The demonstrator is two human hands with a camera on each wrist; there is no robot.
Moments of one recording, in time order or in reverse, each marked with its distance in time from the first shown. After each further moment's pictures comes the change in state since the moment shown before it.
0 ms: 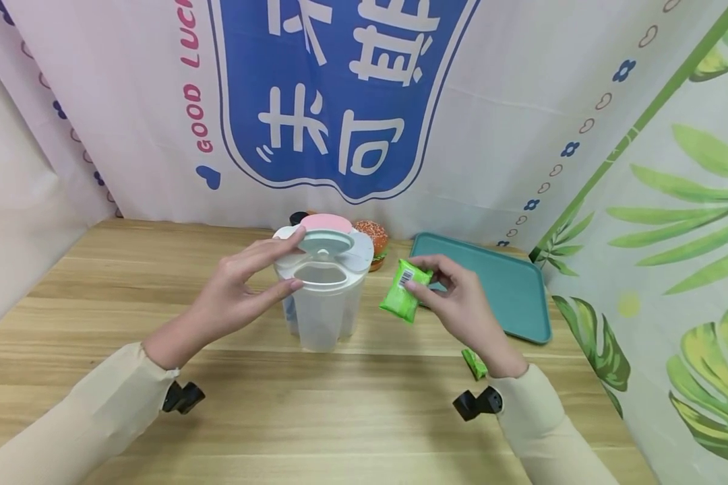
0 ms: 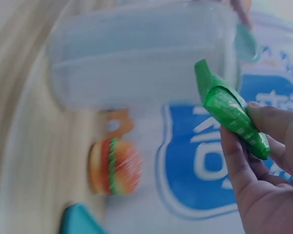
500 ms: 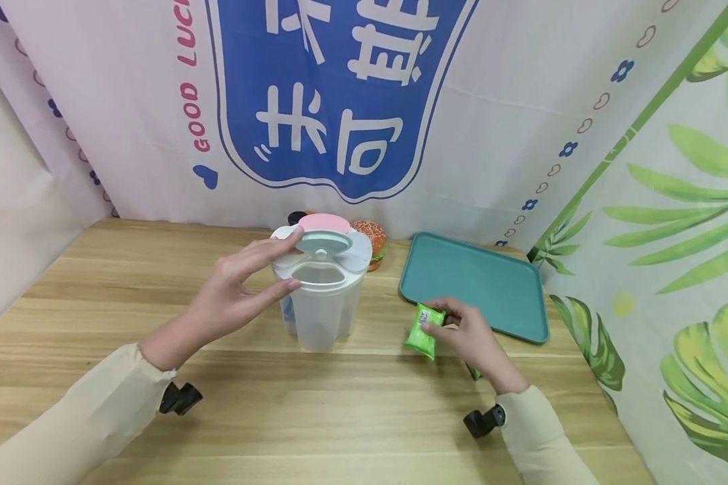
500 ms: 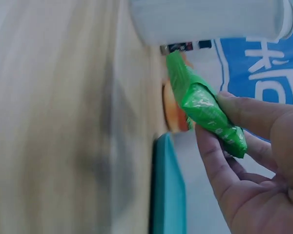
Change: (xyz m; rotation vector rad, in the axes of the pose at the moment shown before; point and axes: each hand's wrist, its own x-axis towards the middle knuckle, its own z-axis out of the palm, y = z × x) left_hand 0.000 0.000 -0.001 0.001 -0.004 -0.015; right_hand -0.034 0.070 -0.005 -0.140 -0.145 0.362
